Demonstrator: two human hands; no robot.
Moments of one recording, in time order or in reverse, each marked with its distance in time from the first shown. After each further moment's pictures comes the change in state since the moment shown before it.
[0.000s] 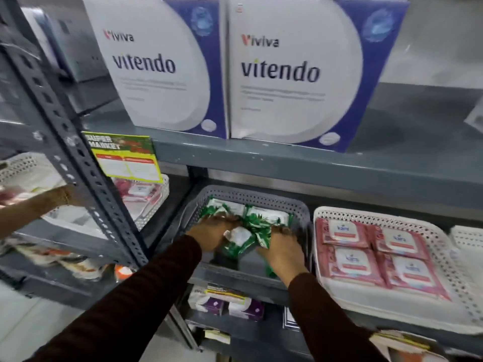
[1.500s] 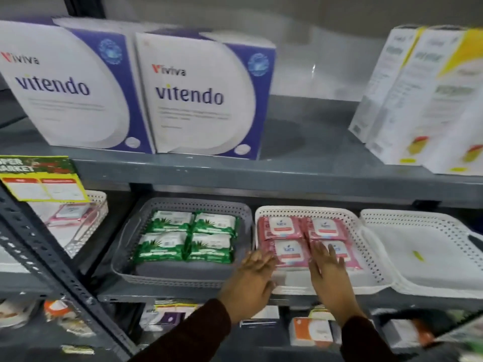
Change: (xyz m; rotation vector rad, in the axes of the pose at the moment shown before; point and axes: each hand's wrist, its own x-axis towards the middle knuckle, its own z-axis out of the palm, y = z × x) left_hand 0.000 0.195 0.064 -0.171 0.216 0.366; right_hand -0.091 0.200 -0.028 0.096 0.301 0.154
